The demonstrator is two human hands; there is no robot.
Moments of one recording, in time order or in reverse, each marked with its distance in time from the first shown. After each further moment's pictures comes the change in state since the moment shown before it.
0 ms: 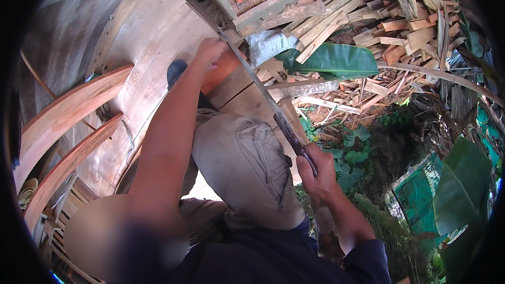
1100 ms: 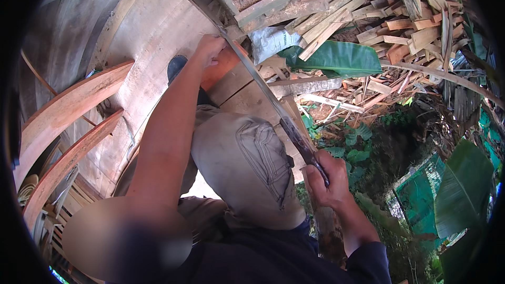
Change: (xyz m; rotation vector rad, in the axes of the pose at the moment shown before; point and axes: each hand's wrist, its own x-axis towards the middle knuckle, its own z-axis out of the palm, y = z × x) left_hand 0.003 -0.001 -0.001 -0.035 -0.055 -0.044; right_hand -0.011 -0.013 -0.026 -0.007 -0.060 -0.025
